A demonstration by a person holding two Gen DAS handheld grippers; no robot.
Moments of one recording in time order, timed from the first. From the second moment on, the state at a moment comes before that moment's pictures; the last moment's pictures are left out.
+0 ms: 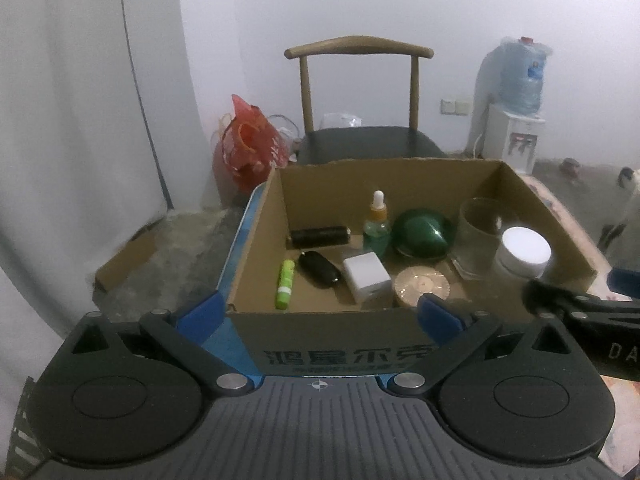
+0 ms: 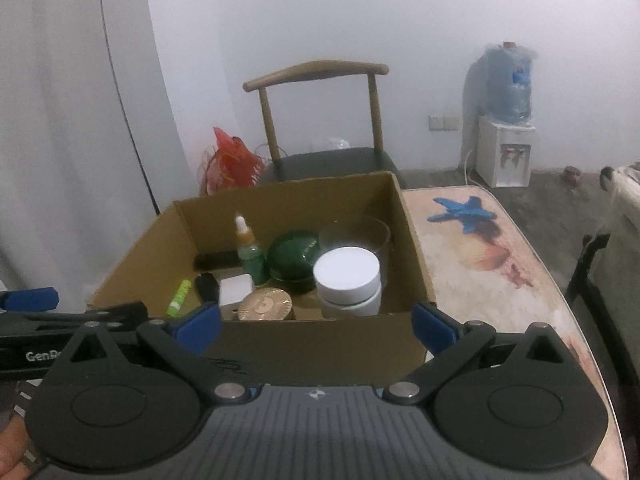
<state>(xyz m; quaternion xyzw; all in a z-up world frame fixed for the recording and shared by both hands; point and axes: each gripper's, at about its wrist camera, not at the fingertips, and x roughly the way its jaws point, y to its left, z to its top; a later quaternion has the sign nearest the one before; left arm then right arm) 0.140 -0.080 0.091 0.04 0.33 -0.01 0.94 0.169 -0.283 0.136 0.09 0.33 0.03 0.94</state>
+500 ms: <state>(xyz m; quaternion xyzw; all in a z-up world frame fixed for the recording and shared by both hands) 0.140 -0.082 0.092 0.04 0.33 -0.01 0.94 0.170 -0.283 0.134 0.06 0.34 0.03 0.94</state>
